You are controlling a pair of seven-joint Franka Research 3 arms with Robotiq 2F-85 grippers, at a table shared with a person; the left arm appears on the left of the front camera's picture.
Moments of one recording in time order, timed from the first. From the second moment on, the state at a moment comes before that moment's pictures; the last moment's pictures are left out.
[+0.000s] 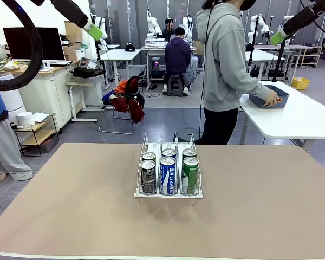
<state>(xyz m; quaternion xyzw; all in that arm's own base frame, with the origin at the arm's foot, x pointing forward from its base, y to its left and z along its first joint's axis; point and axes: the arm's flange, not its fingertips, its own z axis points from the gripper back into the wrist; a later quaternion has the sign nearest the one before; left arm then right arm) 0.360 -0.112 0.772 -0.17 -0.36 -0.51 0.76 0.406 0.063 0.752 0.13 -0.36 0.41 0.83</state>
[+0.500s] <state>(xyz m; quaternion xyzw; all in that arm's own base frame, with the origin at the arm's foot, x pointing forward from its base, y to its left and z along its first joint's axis) 0.360 -0.112 0.772 -0.17 -0.36 -0.51 0.76 0.406 0.063 0.752 0.13 -0.36 0.41 0.83</state>
